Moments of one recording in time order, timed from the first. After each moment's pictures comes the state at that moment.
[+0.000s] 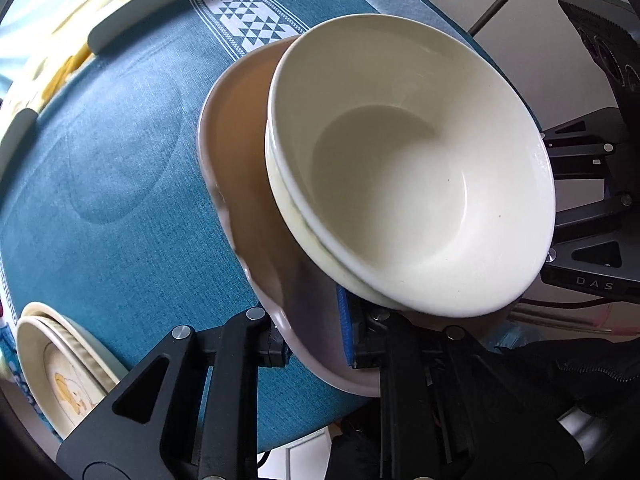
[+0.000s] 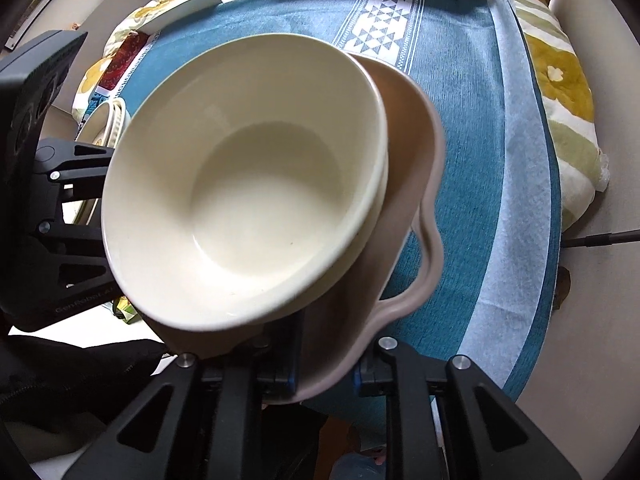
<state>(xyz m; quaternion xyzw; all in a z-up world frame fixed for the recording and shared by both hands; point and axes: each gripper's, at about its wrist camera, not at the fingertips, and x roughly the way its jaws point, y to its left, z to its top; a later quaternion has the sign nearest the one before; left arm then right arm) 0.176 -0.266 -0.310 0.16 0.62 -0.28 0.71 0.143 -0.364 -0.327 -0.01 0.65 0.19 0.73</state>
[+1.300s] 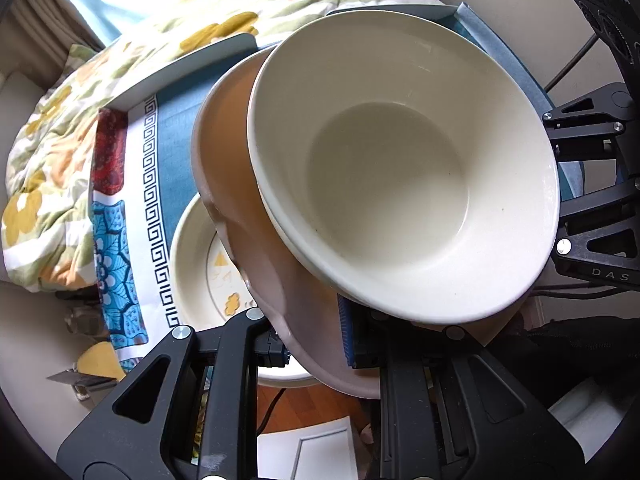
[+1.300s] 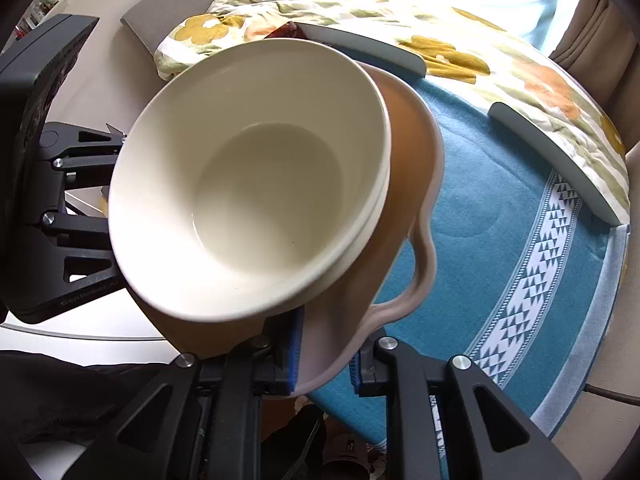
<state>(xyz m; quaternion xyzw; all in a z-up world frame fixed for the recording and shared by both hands) 0.126 -0.056 -0.215 0.13 0.59 -0.14 0.78 0.156 -0.166 -0.246 -0.14 0.58 0.31 0.74</state>
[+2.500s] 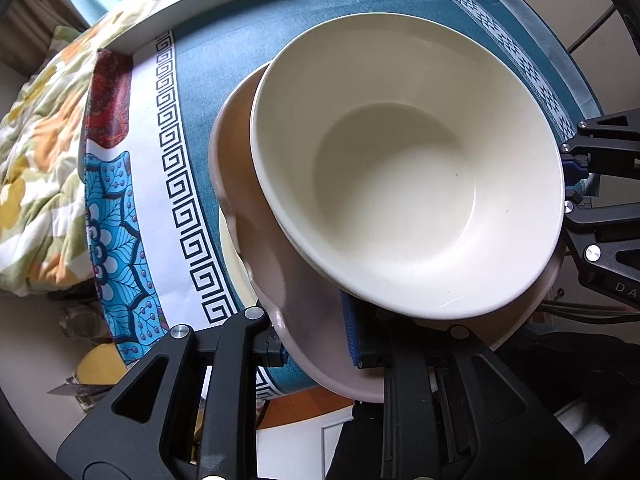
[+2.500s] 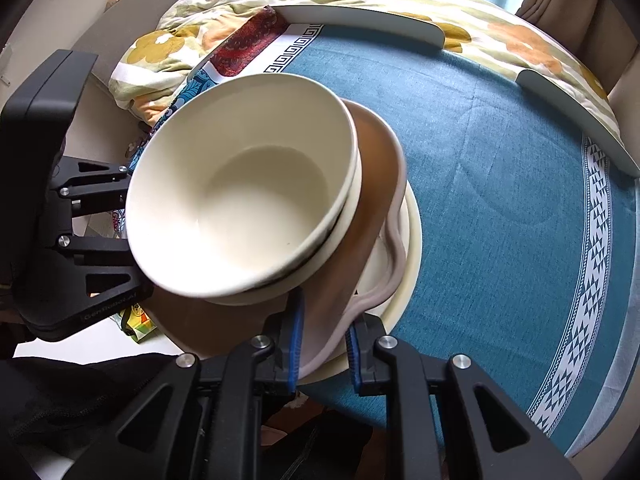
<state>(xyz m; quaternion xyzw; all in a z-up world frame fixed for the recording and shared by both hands) 0.146 0.034 -0.283 0.12 0.62 -0.17 0.76 0.155 -0.079 -0.290 -0.07 0.61 0.23 0.76</state>
